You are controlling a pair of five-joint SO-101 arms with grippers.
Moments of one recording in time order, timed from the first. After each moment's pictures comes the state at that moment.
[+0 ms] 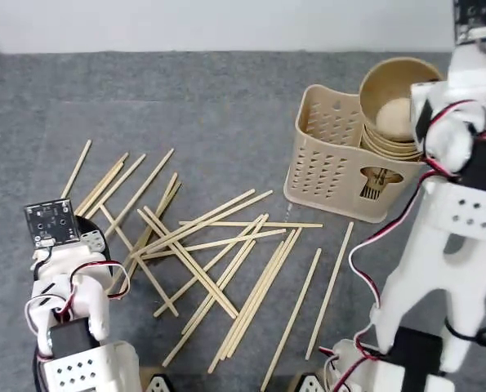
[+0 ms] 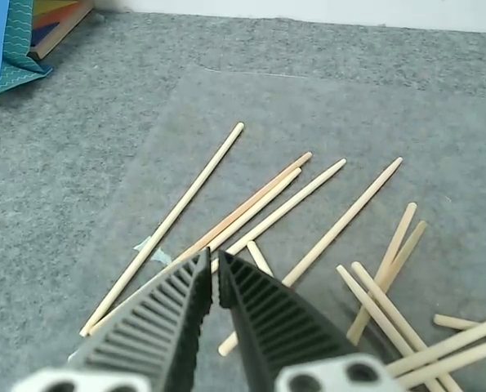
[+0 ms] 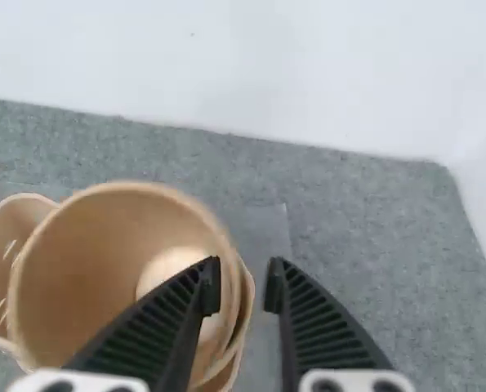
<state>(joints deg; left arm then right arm) -20.4 -85.3 84.2 45.3 2.7 12.3 -11.0 -26.4 77.0 17.6</state>
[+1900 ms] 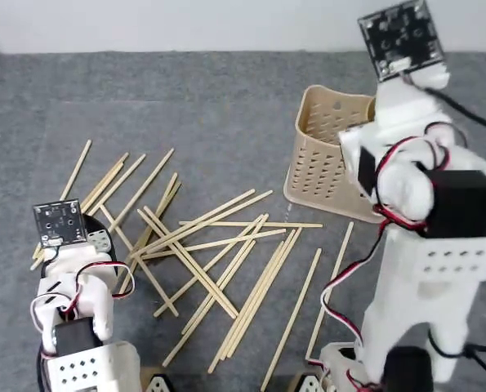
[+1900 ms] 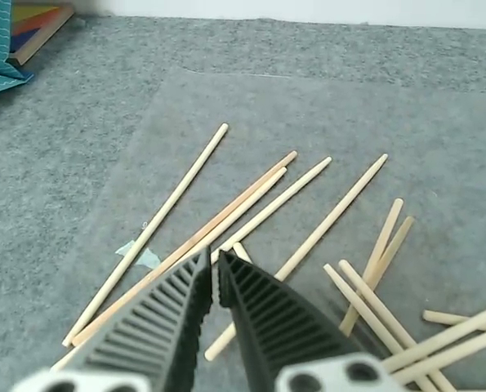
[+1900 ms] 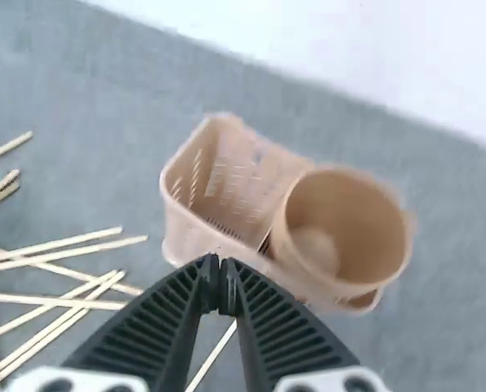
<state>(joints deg) -18.4 -85.3 86.5 42.4 2.7 -4.0 -19.2 -28.5 100.6 13.7</state>
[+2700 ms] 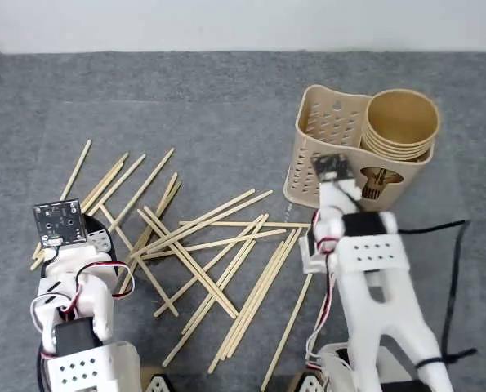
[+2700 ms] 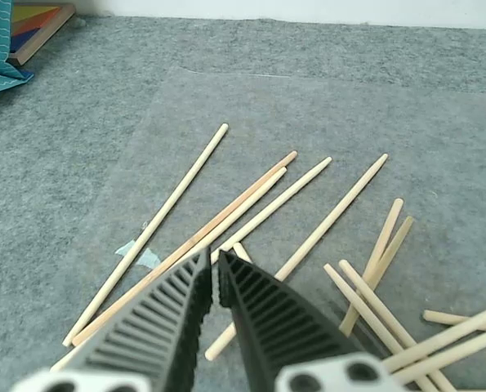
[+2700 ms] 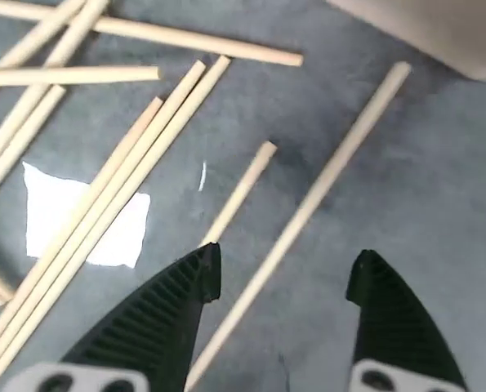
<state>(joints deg) -18.4 -85.3 86.5 42.4 2.7 -8.7 -30.4 50.5 68.7 1.7</state>
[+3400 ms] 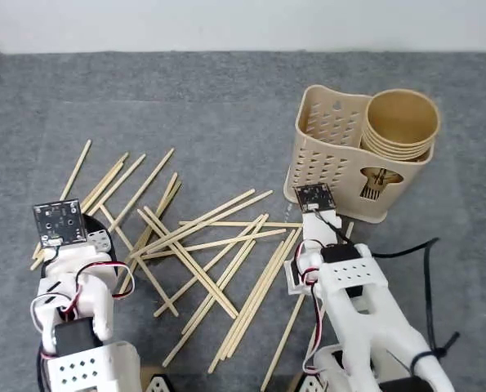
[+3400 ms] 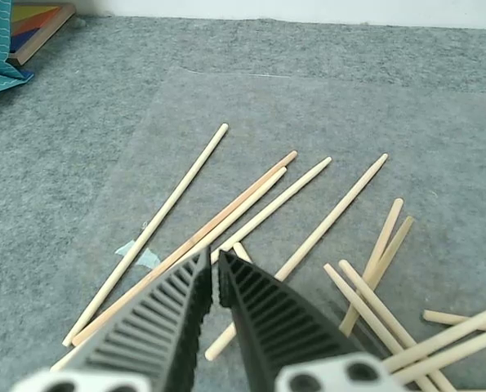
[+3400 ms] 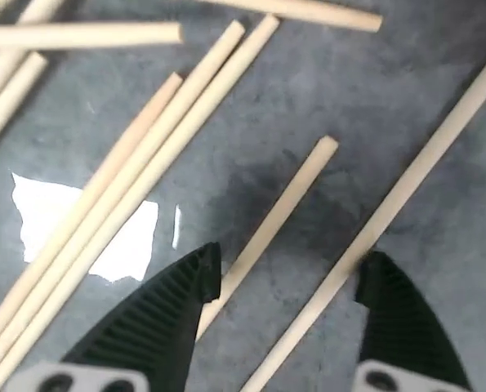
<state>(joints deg) -18.4 -85.3 86.5 42.4 2.7 -13.7 -28.0 65.7 52.0 -3.7</state>
